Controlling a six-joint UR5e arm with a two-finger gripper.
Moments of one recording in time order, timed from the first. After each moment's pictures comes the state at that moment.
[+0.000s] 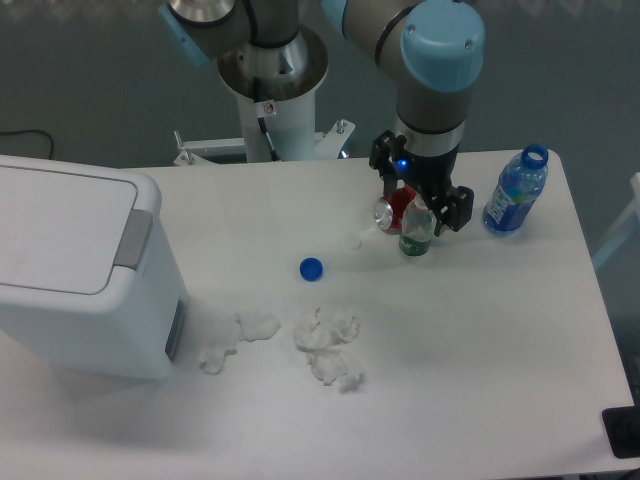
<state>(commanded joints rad) 2.61 -1.74 -1.56 -1.35 1.60 1.42</state>
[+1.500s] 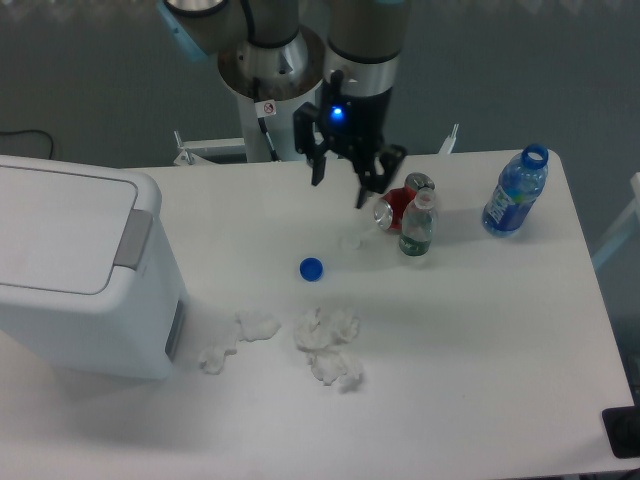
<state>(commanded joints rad) 2.47 -1.58 -1.60 -1.41 1.37 0.92</state>
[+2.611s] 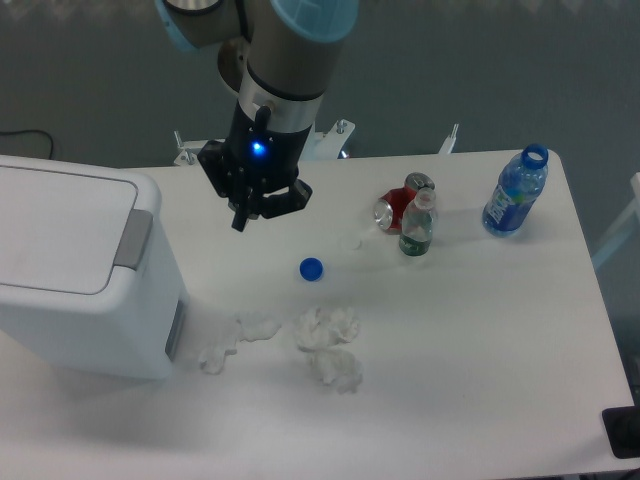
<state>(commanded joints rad) 2.37 -1.74 -1.35 -1.56 1.19 0.68</state>
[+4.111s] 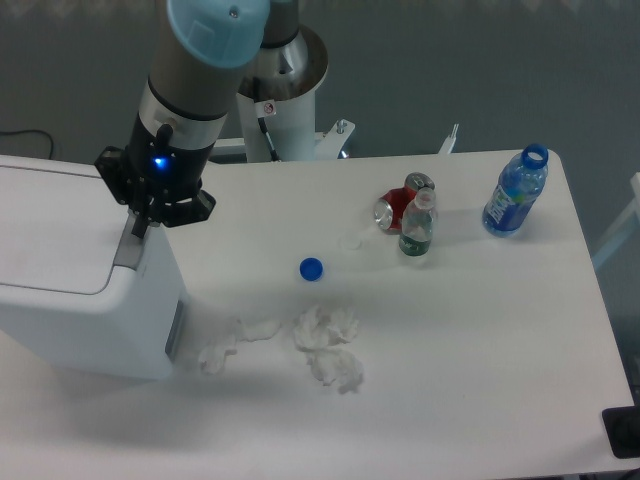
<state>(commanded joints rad) 2.23 -1.74 -1.37 -1.55 1.12 0.52</state>
